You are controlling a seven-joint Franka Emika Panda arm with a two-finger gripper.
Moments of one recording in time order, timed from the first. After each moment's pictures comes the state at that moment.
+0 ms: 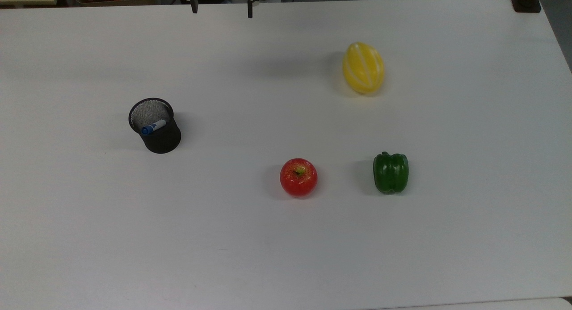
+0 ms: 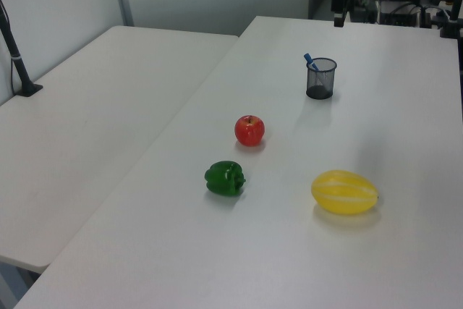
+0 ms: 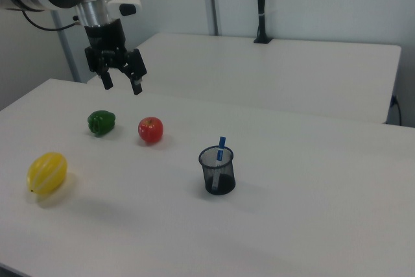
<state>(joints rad) 0.03 0.08 0.05 -1.52 -0.06 1.61 0.06</state>
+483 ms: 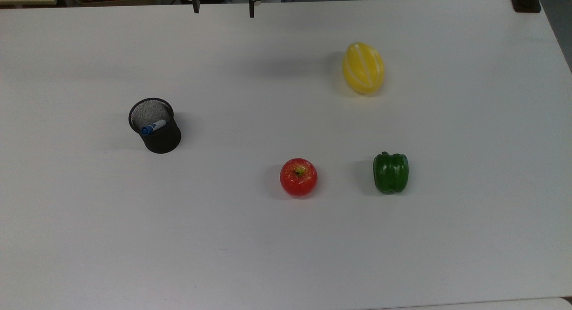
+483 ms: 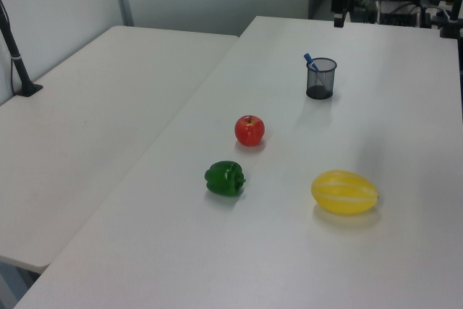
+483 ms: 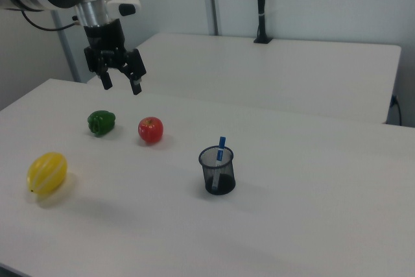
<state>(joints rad) 0.03 0.08 0.05 -1.52 -0.06 1.61 0.06</state>
